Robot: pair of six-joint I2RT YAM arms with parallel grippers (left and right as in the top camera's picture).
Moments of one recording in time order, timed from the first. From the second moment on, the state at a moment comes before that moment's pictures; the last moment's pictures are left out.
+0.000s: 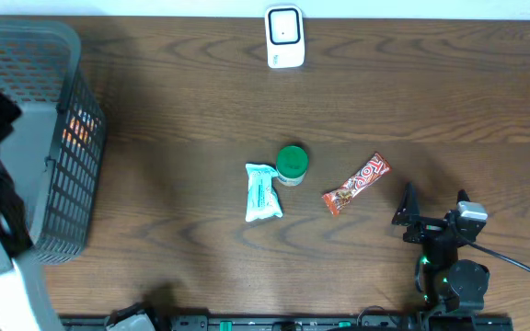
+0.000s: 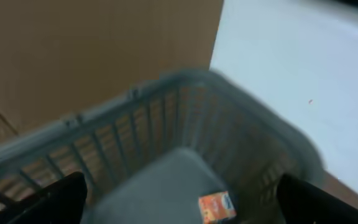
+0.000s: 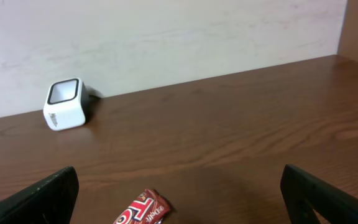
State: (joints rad) left arm 0.43 1.14 1.58 -0.85 -0.30 -0.25; right arm -0.01 0.01 0.01 -0.06 0.08 0.19
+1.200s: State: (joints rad) left arm 0.54 2.04 1.58 -0.78 0.13 -0.08; right arm -0.01 0.01 0.01 -0.06 0.08 0.19
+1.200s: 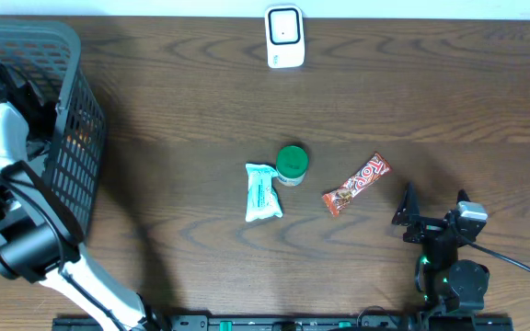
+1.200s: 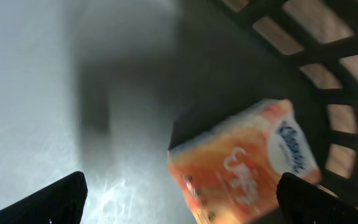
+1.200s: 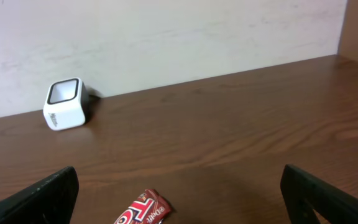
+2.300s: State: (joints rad) left arm 0.54 2.13 1.58 -0.73 0.26 0.60; right arm -0.01 0.01 0.01 -0.06 0.08 0.19
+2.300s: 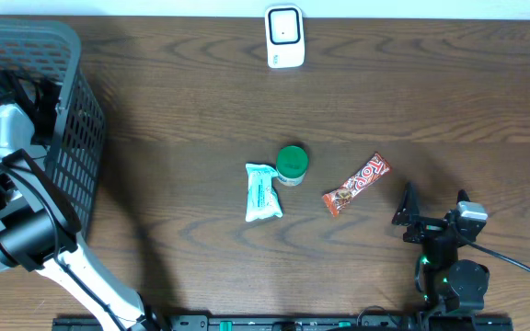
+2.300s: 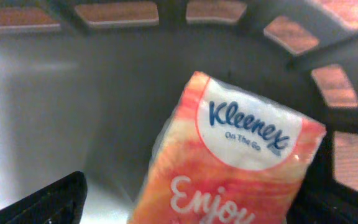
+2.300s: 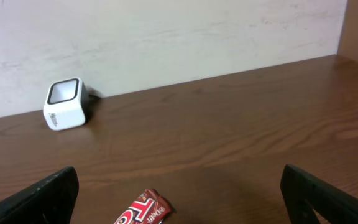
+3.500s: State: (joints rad) left arm 0.58 1.83 1.58 -0.79 0.26 0.36; right arm -0.01 0.01 0.01 -0.06 0.08 0.19
